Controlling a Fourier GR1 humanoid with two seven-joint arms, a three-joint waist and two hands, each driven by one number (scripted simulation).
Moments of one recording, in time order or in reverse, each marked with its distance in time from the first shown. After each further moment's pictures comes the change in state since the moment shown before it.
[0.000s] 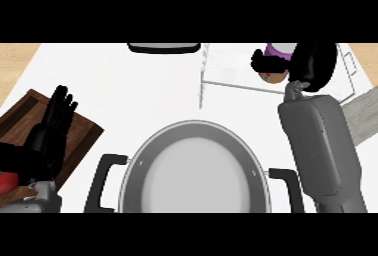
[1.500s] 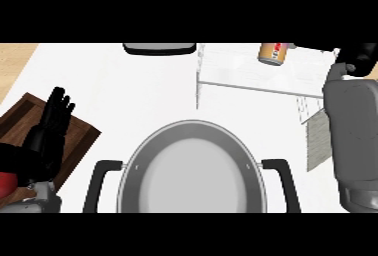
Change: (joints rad) left arm 0.005 -0.021 0.027 0.002 -0.026 -0.006 0.001; right arm -0.063 -0.100 -0.206 0.066 -0.367 -0.189 -0.205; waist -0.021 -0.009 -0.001
